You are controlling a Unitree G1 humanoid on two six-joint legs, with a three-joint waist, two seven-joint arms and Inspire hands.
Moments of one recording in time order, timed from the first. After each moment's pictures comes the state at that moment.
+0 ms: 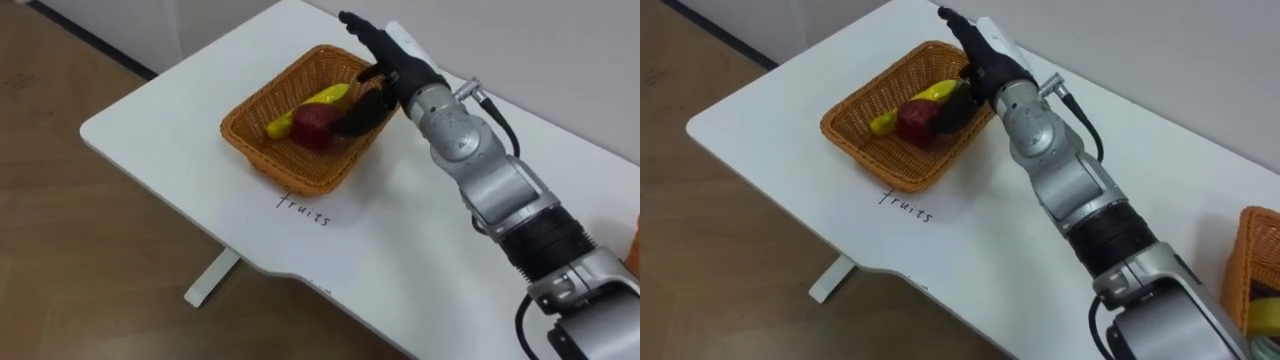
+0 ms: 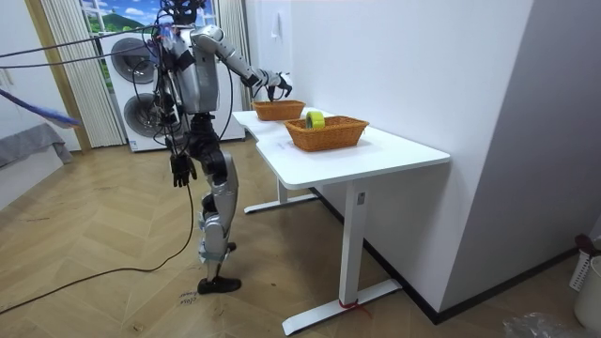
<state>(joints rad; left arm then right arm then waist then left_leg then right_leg) 0.24 0.23 0.03 0.99 -0.01 0.22 0.11 -0.71 -0.33 0.43 0.39 -0.13 0.21 -0.02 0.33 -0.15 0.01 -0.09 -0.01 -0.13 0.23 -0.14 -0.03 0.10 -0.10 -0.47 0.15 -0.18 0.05</state>
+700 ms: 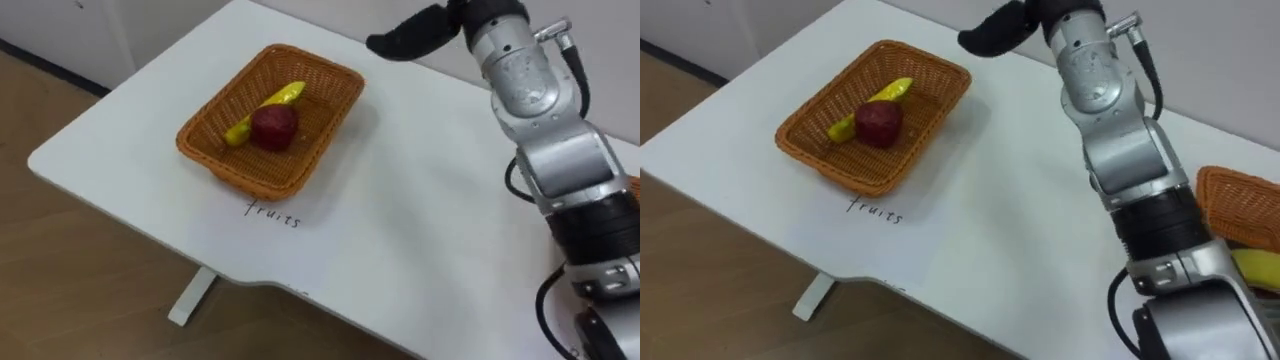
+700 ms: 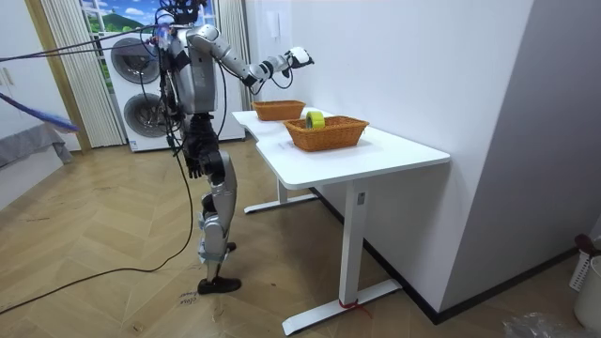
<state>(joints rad) 0.19 0.22 0.05 0.95 -0.01 0.19 0.13 -0.71 -0.42 0.17 0.18 -0.12 0.21 -0.08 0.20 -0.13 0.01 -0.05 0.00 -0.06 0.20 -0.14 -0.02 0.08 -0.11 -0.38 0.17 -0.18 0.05</state>
